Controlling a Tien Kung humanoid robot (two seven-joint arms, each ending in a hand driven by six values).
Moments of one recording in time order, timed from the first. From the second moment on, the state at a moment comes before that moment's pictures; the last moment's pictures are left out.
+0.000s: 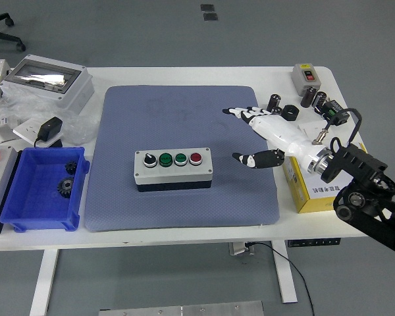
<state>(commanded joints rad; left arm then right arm) -0.07 0.11 -1.78 -0.29 1.67 -0.20 0.28 0.59 -0.62 0.61 1.48 -1.63 -0.17 0.01</state>
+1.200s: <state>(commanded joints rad) -0.07 0.11 -1.78 -0.30 1.67 -0.19 0.28 0.71 -0.47 0.55 1.51 -1.57 0.27 -0.30</state>
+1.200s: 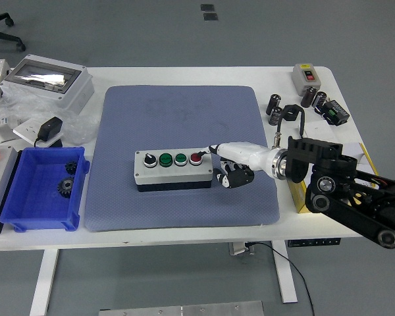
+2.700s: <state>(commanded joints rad) -0.06 0.11 -1.78 -0.29 1.68 -0.19 0.27 0.84 -0.46 0.40 1.52 -1.65 0.20 -0.34</state>
